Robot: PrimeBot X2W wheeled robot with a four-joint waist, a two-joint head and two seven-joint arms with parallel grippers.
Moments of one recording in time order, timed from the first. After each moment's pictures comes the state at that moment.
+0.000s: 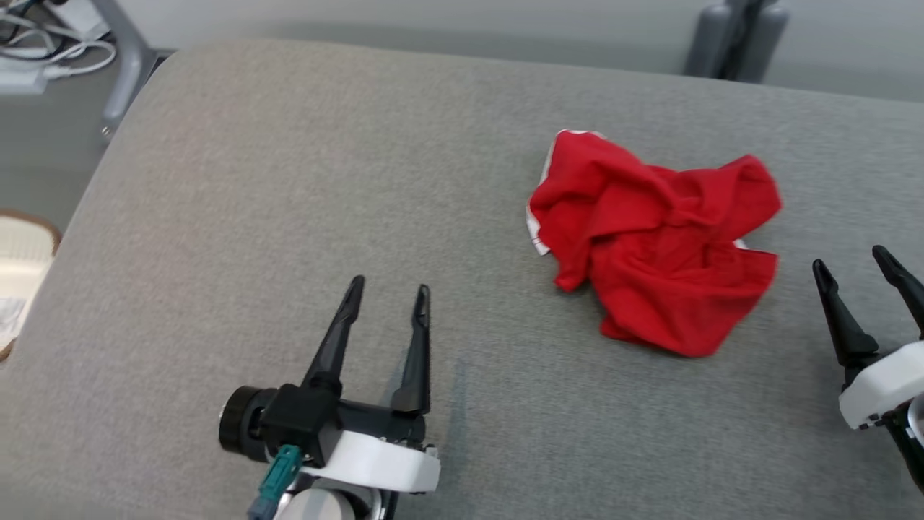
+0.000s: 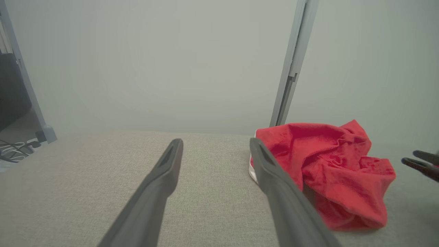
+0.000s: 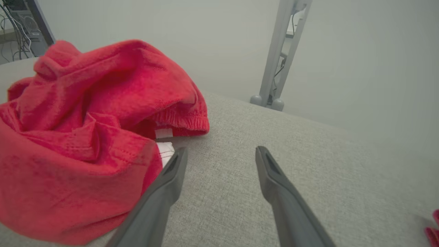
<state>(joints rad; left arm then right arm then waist) -0.13 0.05 -0.43 0.00 -0.27 0.22 -0.26 -0.28 -0.47 0.20 0.34 0.38 0.13 -0.16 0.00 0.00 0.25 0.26</state>
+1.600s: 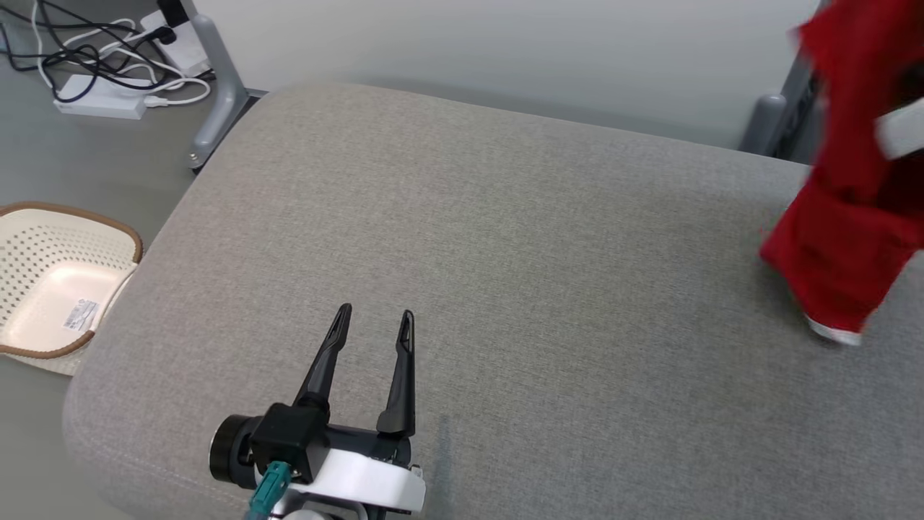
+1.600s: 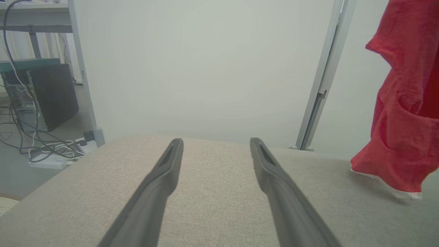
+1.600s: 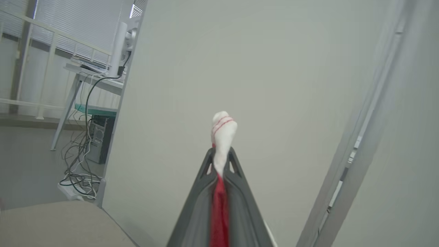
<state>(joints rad) -0.08 0.05 -0.41 0.04 -0.28 0.20 -0.26 -0.93 -0.60 0.41 0.37 0.46 0.13 -0.18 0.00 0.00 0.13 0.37</state>
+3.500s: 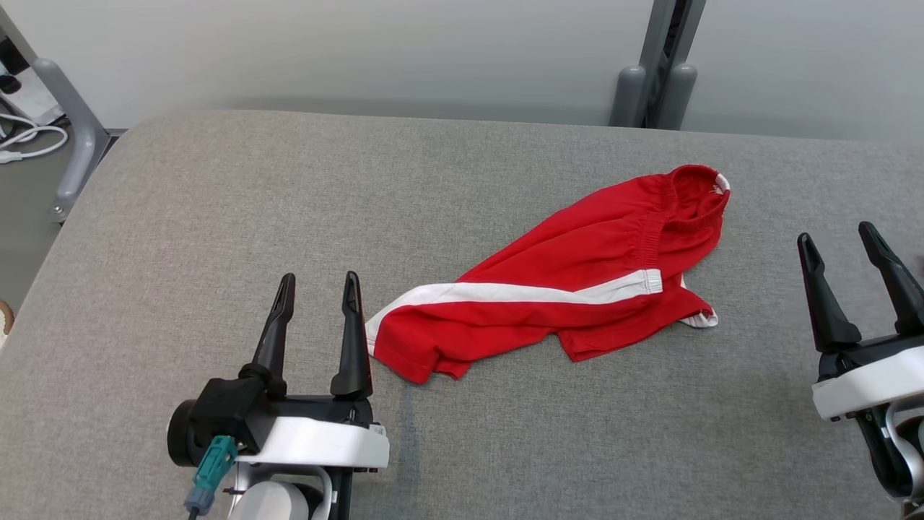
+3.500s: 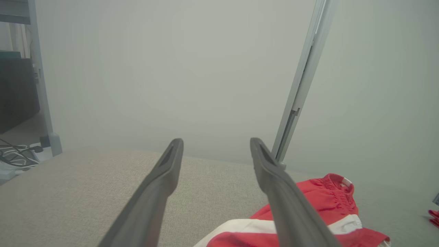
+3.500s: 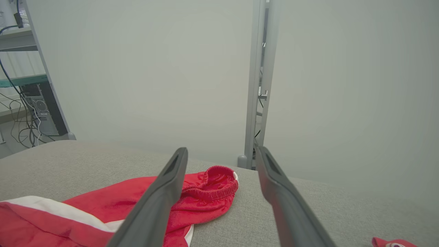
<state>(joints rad) -0.11 0.05 -0.31 0.01 -0.34 0.23 -0.26 -0.25 -0.39 0.15 0.24 0.41 0.13 -0.26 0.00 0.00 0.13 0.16</state>
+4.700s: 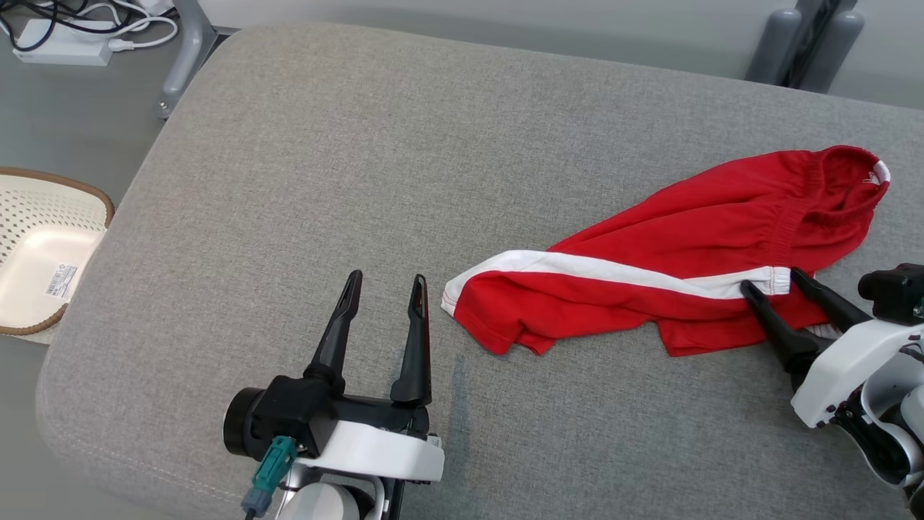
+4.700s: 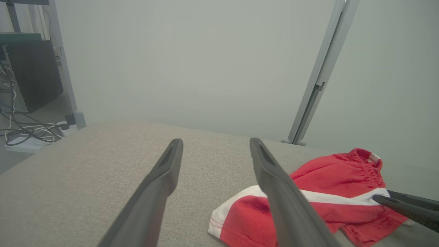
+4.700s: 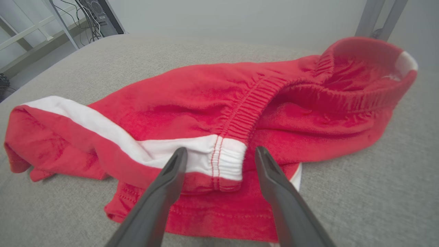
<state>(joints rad) -0.15 0.05 -0.46 0.00 -0.36 0.28 -0.26 -0.44 -0.57 0.59 0.43 0.79 0.13 -0.08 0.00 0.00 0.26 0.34</state>
